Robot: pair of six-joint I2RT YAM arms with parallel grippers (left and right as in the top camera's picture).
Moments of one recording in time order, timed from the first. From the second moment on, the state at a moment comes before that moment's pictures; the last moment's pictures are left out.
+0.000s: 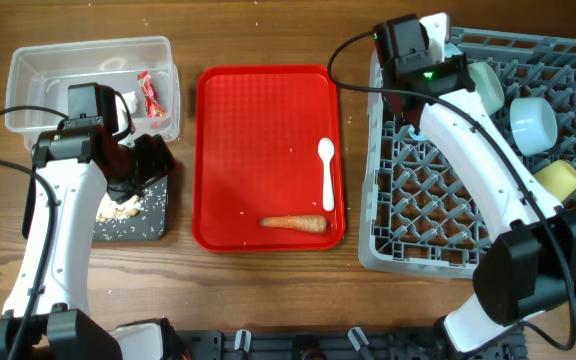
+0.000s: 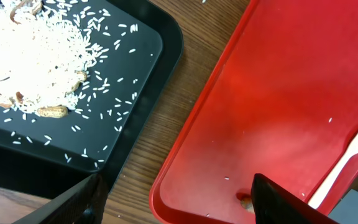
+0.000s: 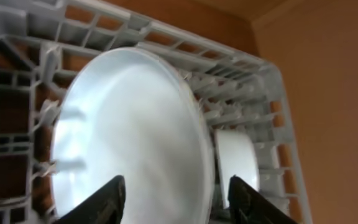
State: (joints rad) left arm 0.11 1.45 1.16 -1.04 0.16 -0.42; right arm 0.31 1.78 1.53 -0.83 0.82 0.10
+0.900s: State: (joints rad) left arm 0.11 1.45 1.16 -1.05 0.16 -0.42; right arm 0.48 1.88 1.53 -0.87 -0.15 0.31
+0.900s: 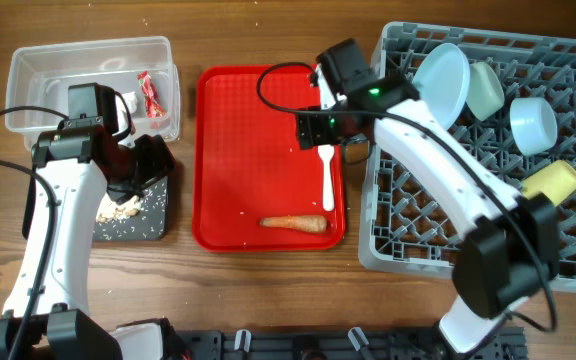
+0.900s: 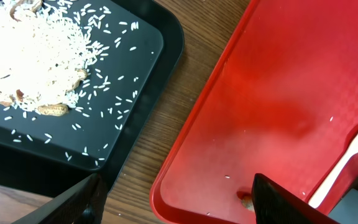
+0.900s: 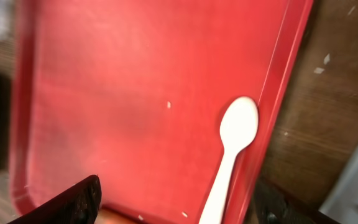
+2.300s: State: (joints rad) left arm 0.11 1.45 1.16 -1.05 0.16 -0.42; right arm 0.49 2.13 1.52 -0.80 -0.04 0.43
